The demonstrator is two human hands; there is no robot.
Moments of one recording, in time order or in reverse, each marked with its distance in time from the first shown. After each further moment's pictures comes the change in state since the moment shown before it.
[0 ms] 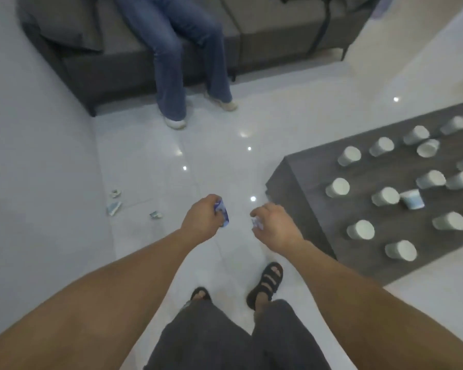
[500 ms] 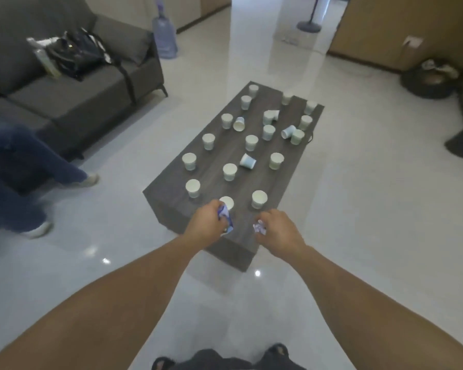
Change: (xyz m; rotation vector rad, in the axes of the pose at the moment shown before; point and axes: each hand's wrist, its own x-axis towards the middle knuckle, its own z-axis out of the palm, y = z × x) left_hand -0.134 0.241 0.235 0.327 -0.372 0.587; right_hand -0.319 0.192 -0.060 0.221 0.456 0.617
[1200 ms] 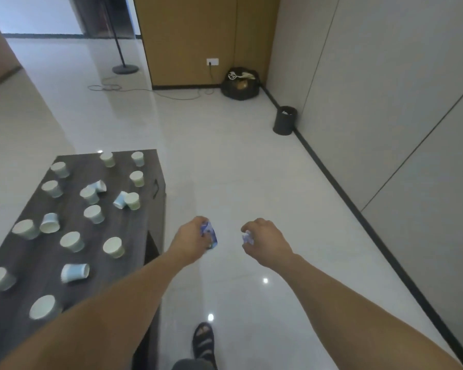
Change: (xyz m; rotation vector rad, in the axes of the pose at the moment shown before) left_hand 0.171 0.393 0.282 0.122 -0.431 0.479; right_hand -0.027 0.407 -0.194 0.113 0.352 0.496
